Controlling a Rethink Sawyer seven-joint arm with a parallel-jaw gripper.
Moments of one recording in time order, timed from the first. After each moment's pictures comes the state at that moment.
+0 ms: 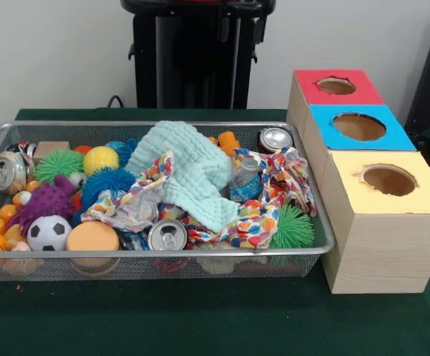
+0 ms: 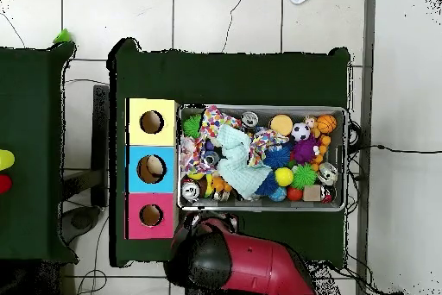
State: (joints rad) arm -0.25 -1.08 -0.01 2.18 -0.08 0.46 1.57
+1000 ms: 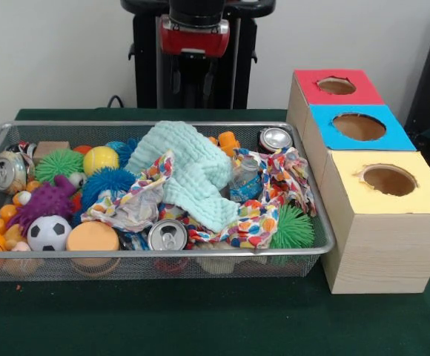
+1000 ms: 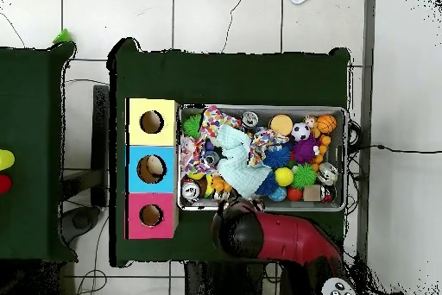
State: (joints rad) arm -0.39 -0.84 0.02 2.06 -0.27 0.35 1.57
